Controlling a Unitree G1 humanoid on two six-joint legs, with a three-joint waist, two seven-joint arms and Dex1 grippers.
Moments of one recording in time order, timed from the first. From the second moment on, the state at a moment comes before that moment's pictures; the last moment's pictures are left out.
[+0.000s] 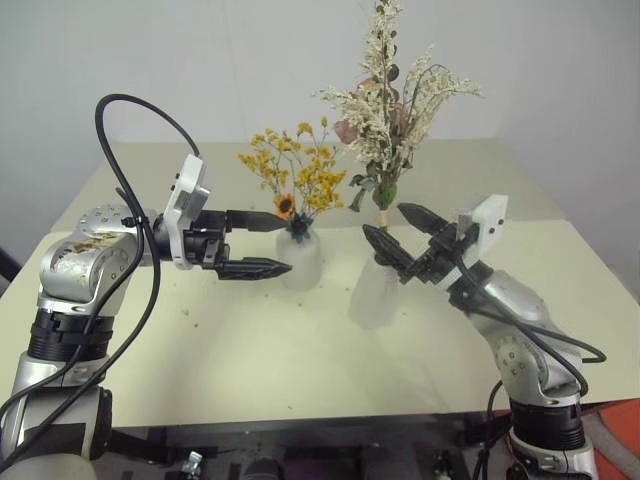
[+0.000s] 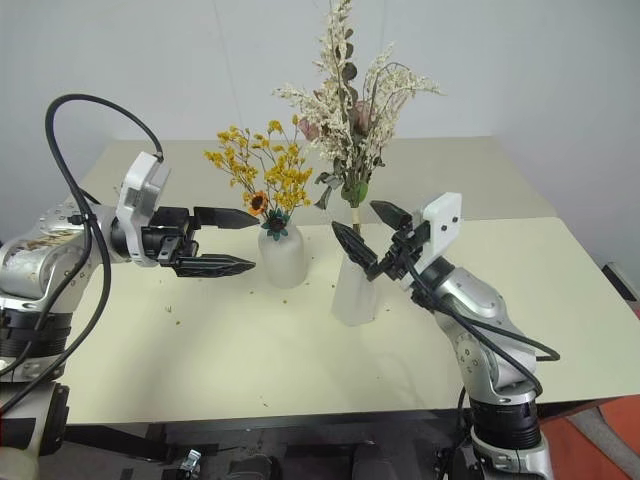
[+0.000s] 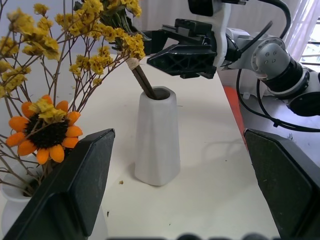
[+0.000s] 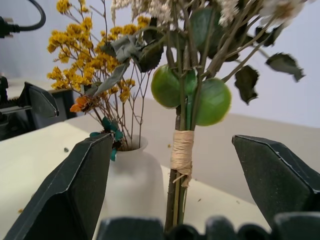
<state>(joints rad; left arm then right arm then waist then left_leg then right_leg) -0.77 0.79 0.02 0.02 -0.65 0.62 -1.35 -0.48 -0.38 -0.08 -0.37 0.57 0.56 0.46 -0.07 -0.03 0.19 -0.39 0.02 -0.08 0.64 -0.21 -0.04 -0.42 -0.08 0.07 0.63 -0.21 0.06</state>
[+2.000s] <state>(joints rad) -0.75 0.79 0.02 0.02 -0.65 0.61 -1.35 -0.34 -0.29 -0.07 -0.35 0.49 0.33 0.52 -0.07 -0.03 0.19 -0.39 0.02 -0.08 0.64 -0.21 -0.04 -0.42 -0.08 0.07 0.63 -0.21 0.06</state>
